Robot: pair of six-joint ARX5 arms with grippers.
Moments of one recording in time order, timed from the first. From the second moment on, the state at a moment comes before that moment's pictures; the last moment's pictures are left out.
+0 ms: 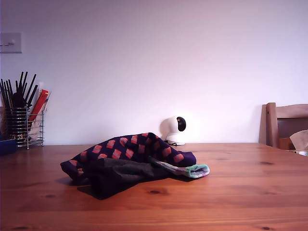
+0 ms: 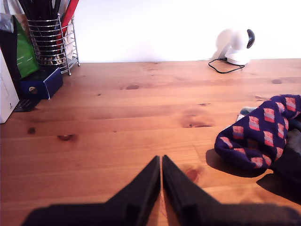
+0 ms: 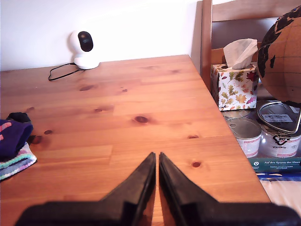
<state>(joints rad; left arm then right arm) 0.03 0.00 0.01 -0.20 0.17 -0.07 -0.06 0.02 0.02 -0.17 -0.04 0.04</state>
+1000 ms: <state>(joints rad) 0.03 0.00 0.01 0.16 0.35 -0.29 -0.06 0.02 0.09 0.01 -0.26 0.30</state>
